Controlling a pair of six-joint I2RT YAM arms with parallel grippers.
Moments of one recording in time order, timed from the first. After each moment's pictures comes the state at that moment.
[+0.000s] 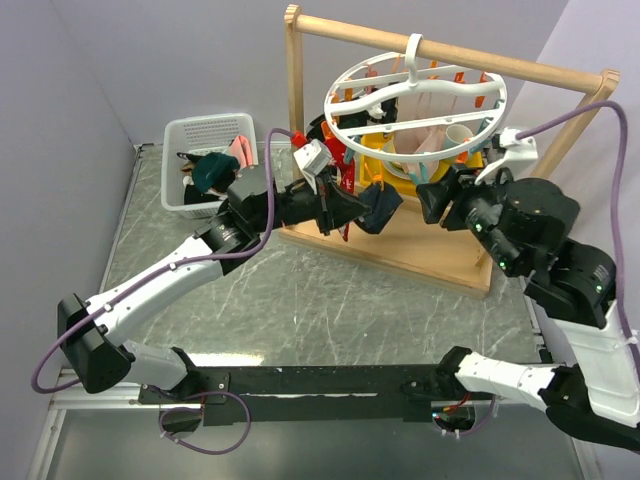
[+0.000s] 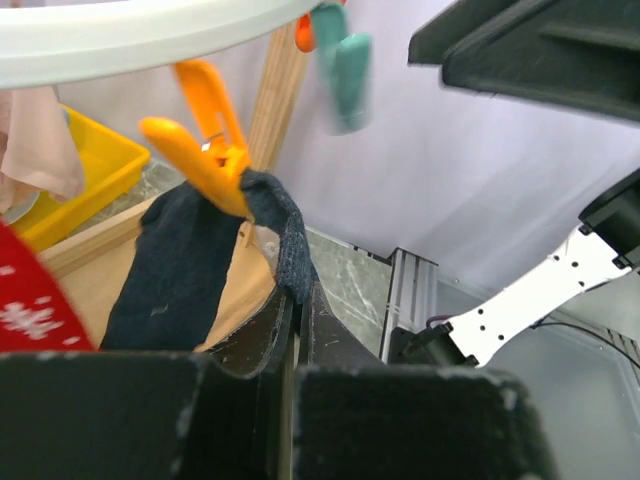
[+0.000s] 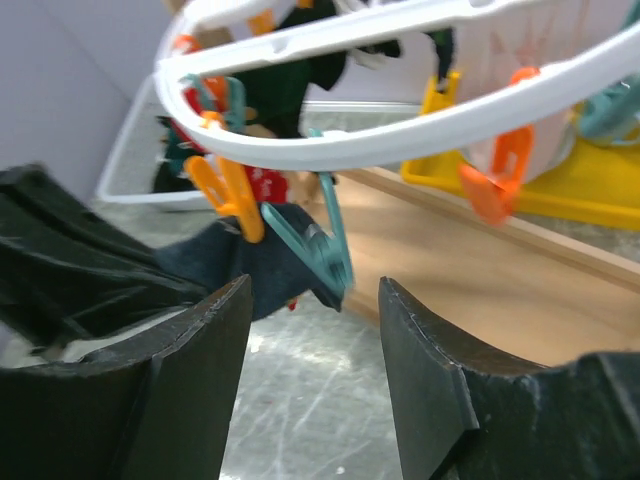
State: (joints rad) left arm -0.82 1.35 1.30 0.17 0.48 -0.38; right arm 0.77 0.99 1.73 -0.95 0.50 0.33
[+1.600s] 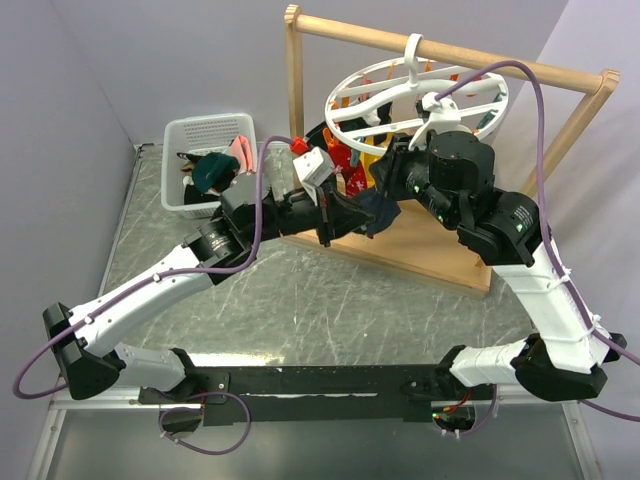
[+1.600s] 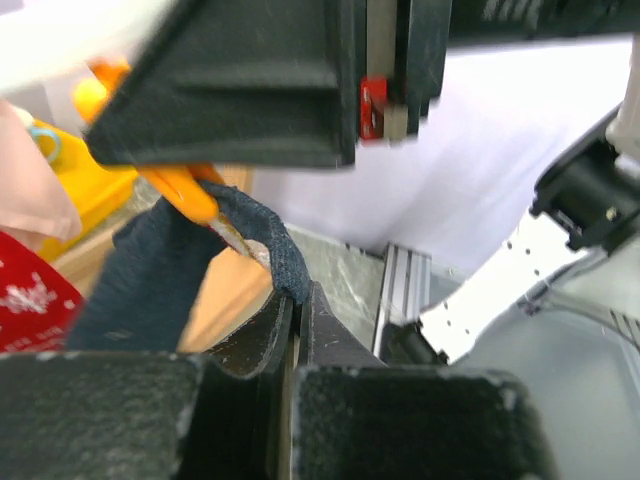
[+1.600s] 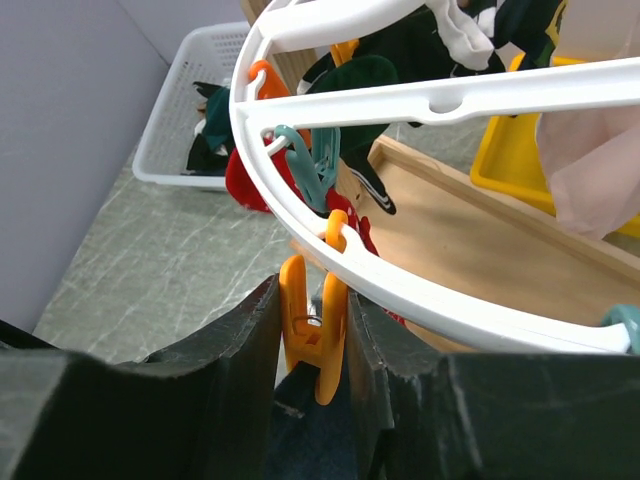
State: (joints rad) left arm -0.93 1.29 1.35 0.06 0.39 -0.30; right arm 0.77 1.27 1.89 -0.90 0.37 0.36
